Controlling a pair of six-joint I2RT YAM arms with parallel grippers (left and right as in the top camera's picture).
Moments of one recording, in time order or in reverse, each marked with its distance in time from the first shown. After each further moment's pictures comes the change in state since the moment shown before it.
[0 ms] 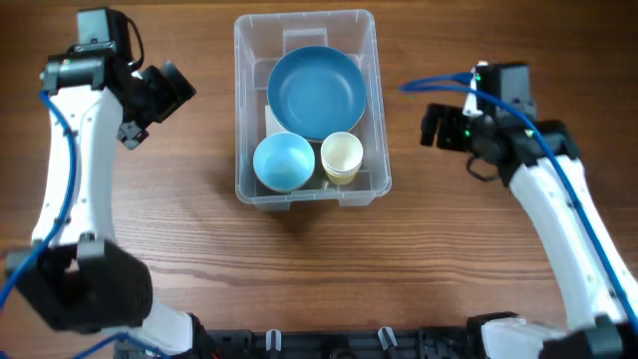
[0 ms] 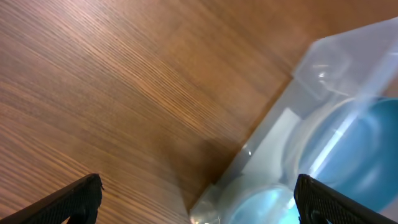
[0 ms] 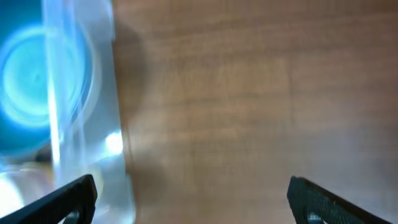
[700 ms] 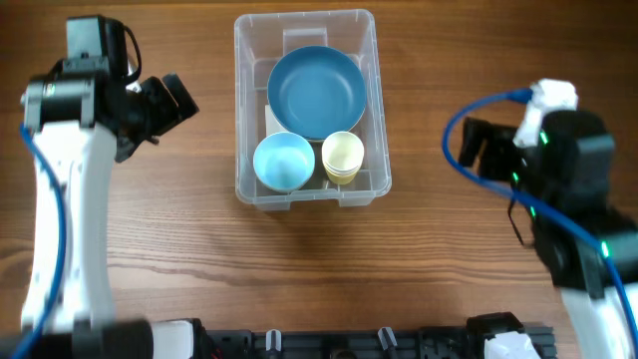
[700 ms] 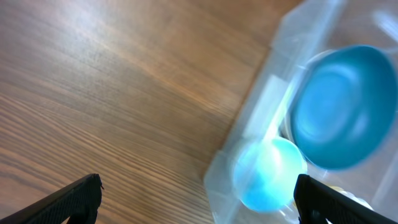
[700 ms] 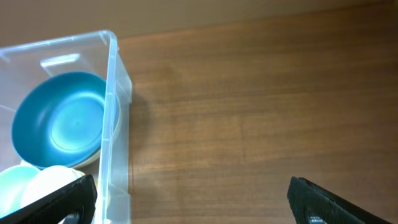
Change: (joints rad) left arm -0.055 -0.219 -0.004 -0.123 -0.039 0.100; right arm 0.000 -0.475 -0.037 -0.076 0.114 -0.054
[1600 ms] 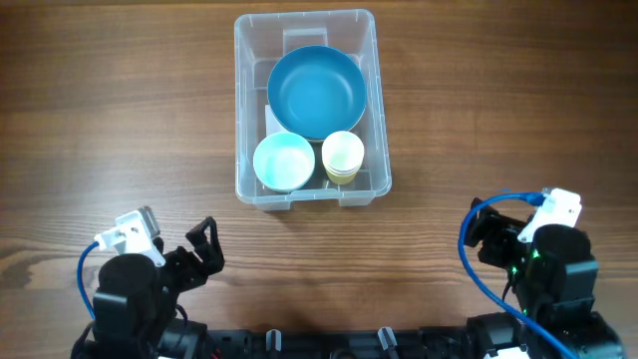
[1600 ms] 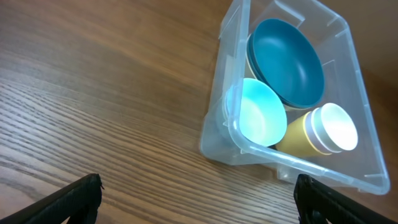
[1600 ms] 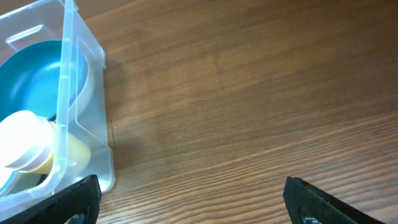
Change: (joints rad) left arm -0.258 -1.183 -0.923 0.272 -0.128 -0.098; right arm 0.000 -0.513 -0.430 -0.101 0.044 0.176
